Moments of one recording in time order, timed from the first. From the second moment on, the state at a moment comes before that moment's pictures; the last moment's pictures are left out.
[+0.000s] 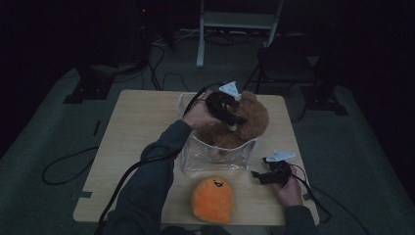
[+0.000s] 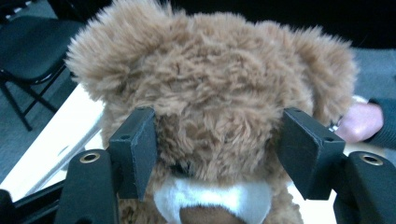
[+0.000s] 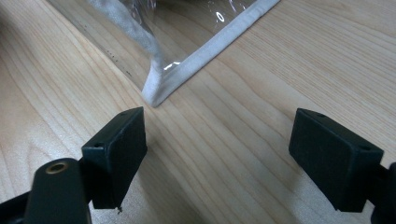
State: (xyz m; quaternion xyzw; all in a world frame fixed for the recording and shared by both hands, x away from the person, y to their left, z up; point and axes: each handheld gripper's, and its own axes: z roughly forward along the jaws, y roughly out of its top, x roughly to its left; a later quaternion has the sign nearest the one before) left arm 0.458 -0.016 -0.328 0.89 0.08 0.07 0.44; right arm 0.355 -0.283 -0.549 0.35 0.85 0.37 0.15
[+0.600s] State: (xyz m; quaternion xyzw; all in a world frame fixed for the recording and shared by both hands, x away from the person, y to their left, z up) left arm 0.458 -0.025 -0.327 0.89 0.09 0.07 0.44; right arm 0.355 -0.283 -0.549 0.35 0.85 0.37 0.15
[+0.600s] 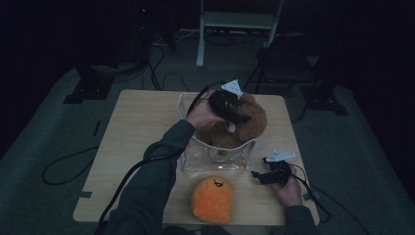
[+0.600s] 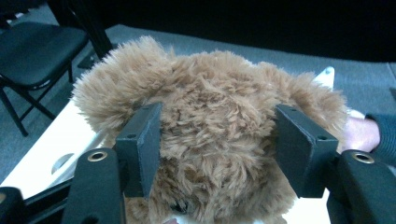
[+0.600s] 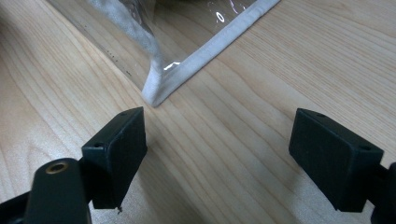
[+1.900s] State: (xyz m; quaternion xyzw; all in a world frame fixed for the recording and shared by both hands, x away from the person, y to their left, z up) left arm 0.432 -0.025 -0.341 0.92 0.07 0.10 0.38; right arm 0.355 -0.283 -0.549 0.35 0.85 0.37 0.15
